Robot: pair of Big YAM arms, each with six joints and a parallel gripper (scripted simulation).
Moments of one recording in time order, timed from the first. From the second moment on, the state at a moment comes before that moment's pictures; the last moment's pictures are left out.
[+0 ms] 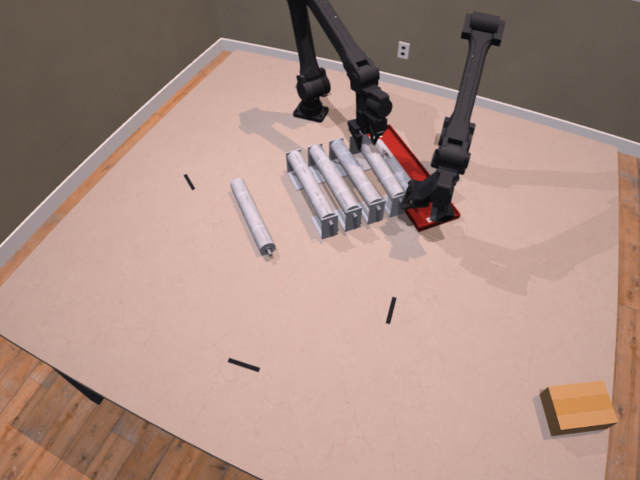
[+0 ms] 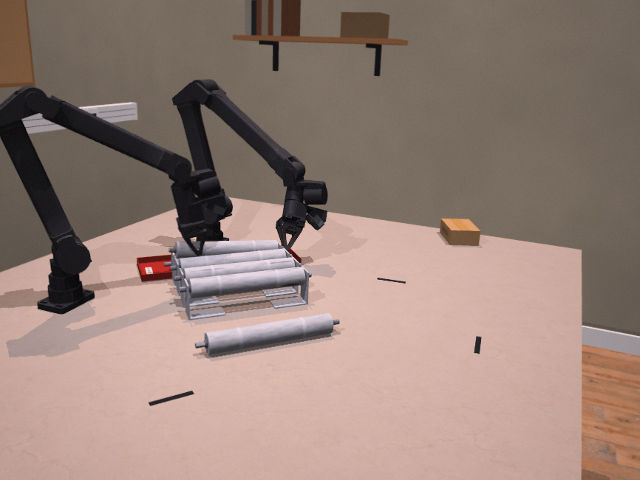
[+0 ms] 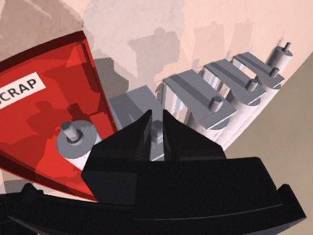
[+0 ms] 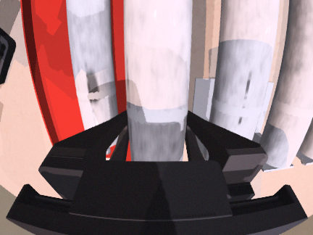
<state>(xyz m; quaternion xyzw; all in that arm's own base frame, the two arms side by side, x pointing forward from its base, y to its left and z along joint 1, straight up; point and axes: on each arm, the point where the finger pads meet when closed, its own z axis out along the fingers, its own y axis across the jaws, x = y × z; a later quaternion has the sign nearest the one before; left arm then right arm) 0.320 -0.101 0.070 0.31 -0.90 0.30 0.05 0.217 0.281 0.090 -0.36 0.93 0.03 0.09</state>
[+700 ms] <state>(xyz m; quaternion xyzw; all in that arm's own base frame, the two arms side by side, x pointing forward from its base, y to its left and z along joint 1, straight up) 0.322 -0.099 0.070 0.31 -0.90 0.30 0.05 0.217 0.281 0.090 -0.36 0.93 0.03 0.09</state>
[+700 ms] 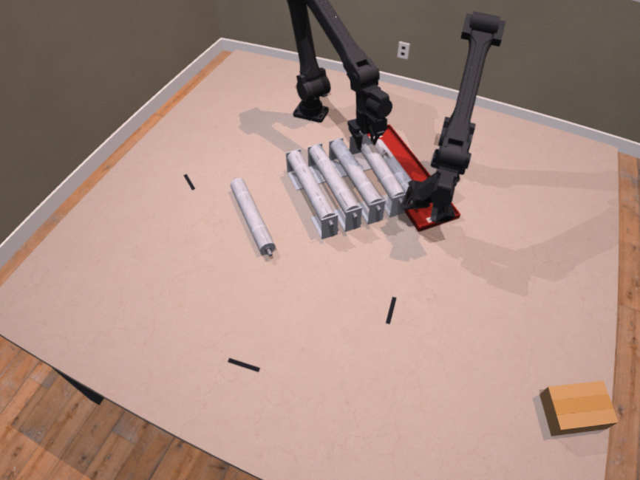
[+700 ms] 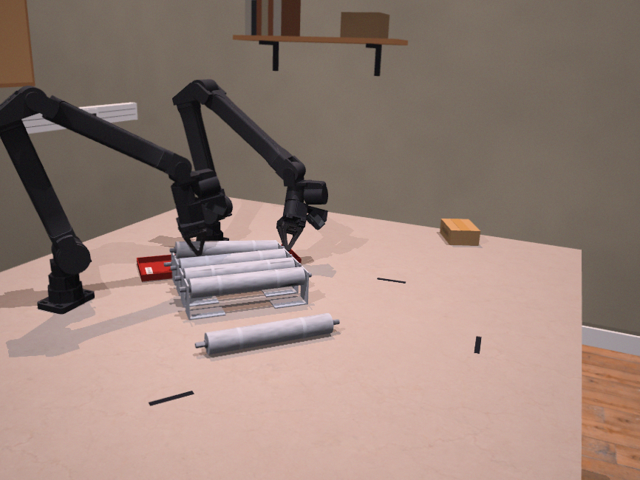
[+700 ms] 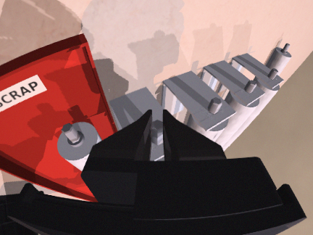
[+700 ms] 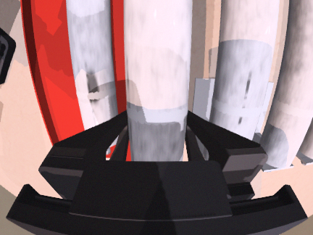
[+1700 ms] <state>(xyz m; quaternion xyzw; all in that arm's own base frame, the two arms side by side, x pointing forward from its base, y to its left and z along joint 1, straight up) 0.332 -0.091 0.068 0.32 -0.90 0.30 0.06 0.217 0.281 0.088 -0.36 0.93 0.04 0.09</state>
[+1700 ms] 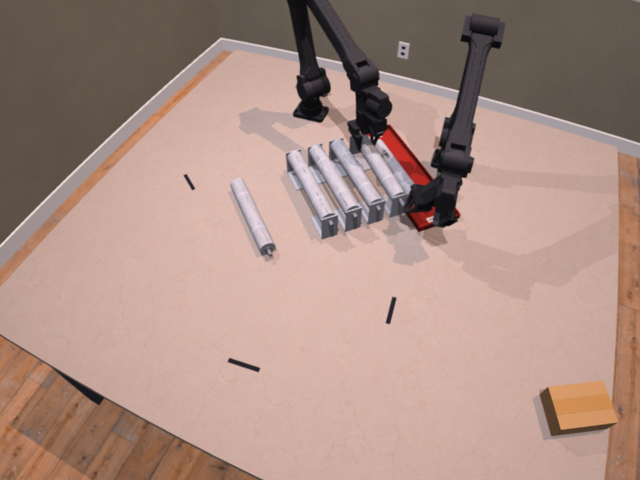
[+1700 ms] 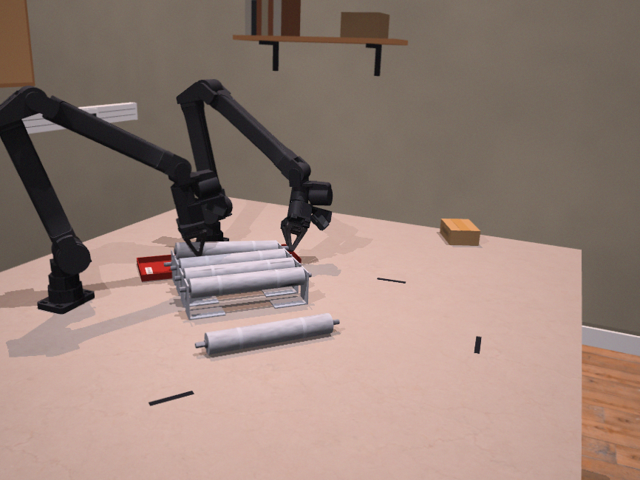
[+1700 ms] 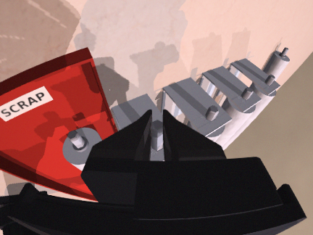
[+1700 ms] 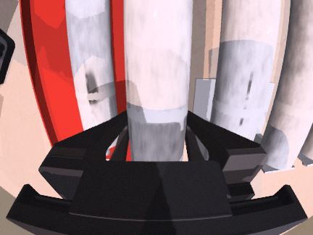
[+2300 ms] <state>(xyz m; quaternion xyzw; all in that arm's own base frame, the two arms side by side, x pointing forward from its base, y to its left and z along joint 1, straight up) 0.332 -0.090 0.069 0.31 -0.90 0.30 0.06 0.217 0.280 0.079 -0.36 0.93 0.04 0.10</state>
